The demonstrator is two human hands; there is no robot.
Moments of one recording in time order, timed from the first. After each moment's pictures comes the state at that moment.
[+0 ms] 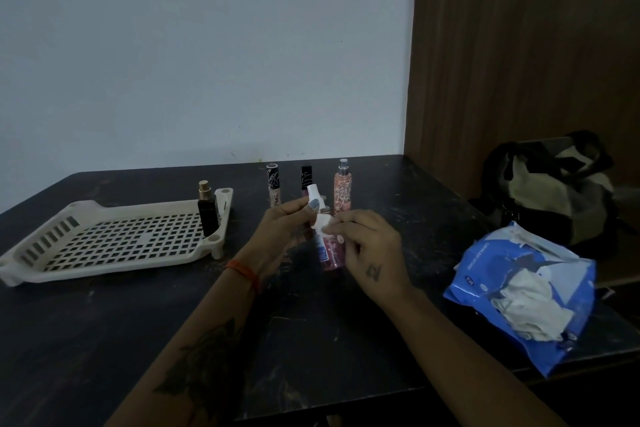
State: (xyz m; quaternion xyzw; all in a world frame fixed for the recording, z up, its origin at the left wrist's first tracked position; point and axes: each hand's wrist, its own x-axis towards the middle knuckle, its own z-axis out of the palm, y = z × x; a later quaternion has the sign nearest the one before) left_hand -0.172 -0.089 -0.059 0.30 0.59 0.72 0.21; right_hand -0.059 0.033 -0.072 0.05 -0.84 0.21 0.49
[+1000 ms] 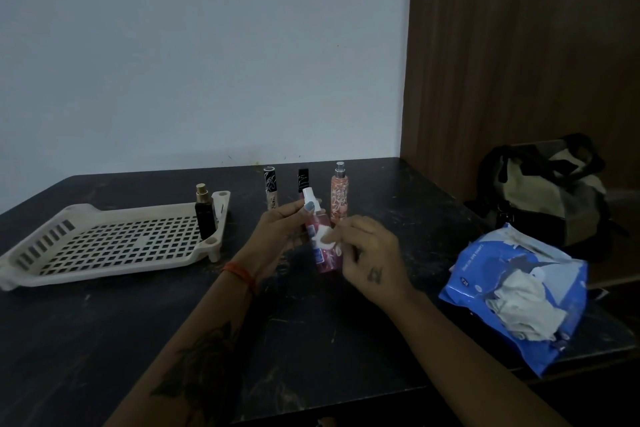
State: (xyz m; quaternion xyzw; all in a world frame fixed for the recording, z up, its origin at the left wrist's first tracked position) left_hand -0.172 -0.089 -0.059 0.29 0.61 0.71 0.20; right_hand -0.054 0.037 -0.074 0.07 -0.86 0.24 0.46
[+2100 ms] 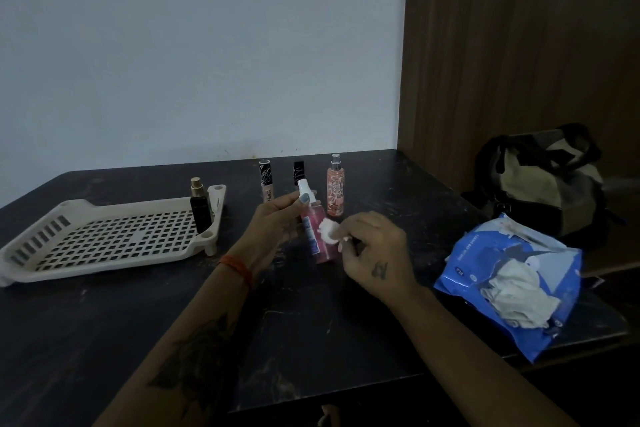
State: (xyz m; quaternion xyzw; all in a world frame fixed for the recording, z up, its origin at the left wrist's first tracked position) left_hand -0.173 -0.088 -0.059 0.29 0.61 0.71 0.20; right_hand -0.041 0.039 -0.075 0.04 -0.86 0.23 0.45
